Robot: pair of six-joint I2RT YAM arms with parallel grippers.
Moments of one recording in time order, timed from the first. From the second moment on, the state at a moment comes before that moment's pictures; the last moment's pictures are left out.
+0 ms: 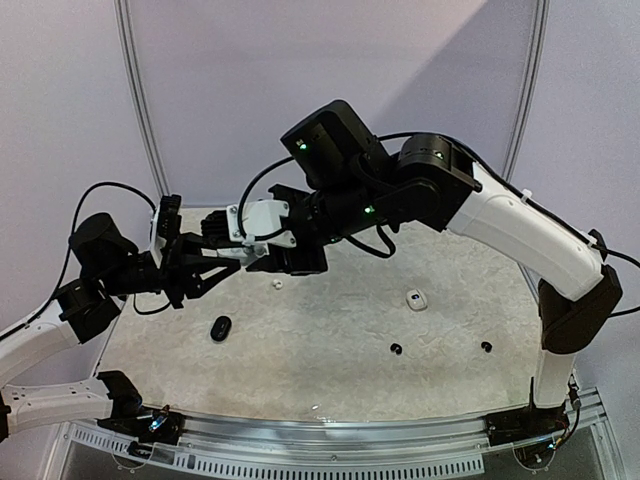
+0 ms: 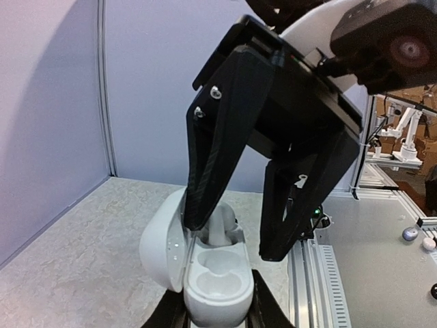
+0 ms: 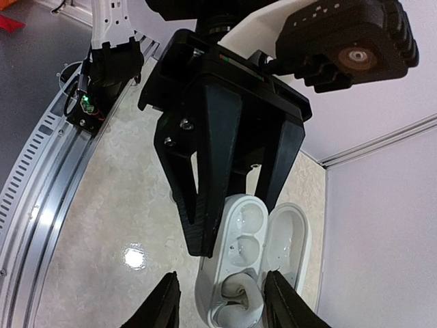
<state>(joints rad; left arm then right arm) -0.66 0.76 0.62 0.23 0.72 -0.08 1.27 1.97 2.33 -0.97 -0.04 -0.76</state>
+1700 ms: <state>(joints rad) -0.35 0.63 0.51 0.31 0.57 -0.22 0.95 2.39 2.19 -0.51 0.13 0.30</state>
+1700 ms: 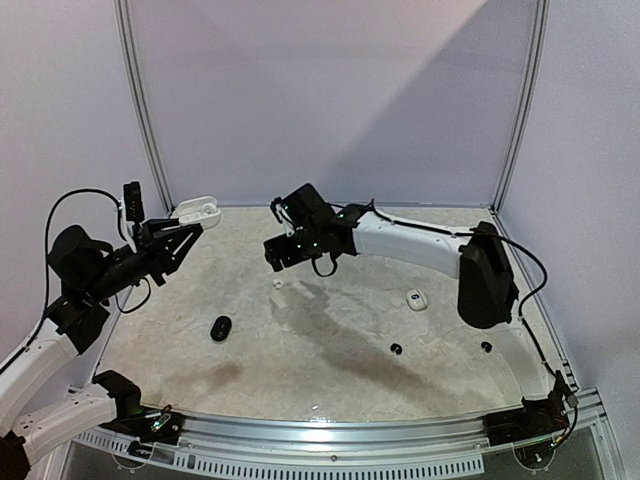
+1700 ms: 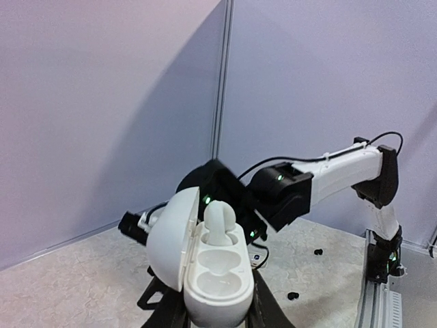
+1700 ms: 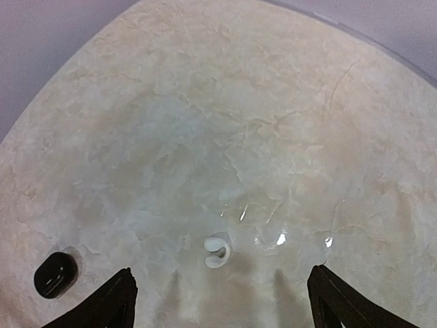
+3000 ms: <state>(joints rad) -0.35 0.64 0.51 0.31 0.57 -0.22 1.01 2.67 2.26 -0.37 0.22 0.27</state>
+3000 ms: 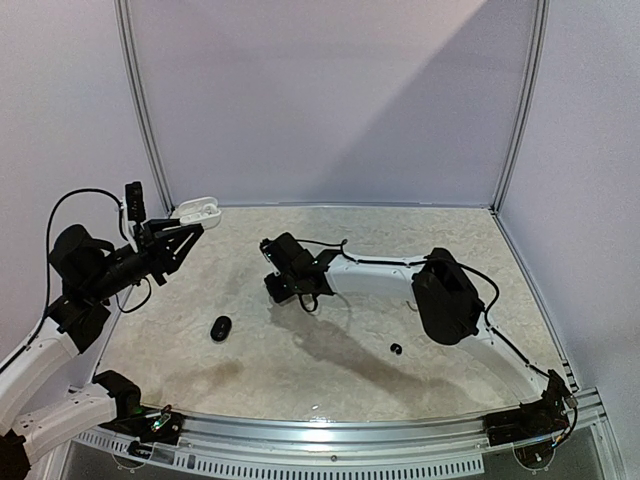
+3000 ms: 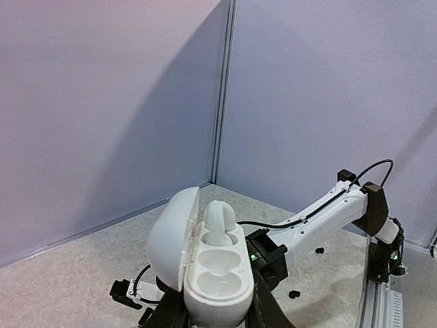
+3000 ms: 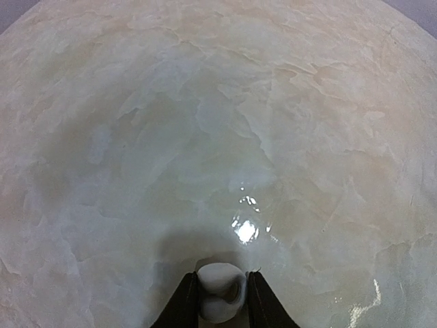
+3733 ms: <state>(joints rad) -0.34 0.63 0.51 0.31 0.59 -0.21 1.06 2.06 1.37 -0.21 -0.16 -0.07</state>
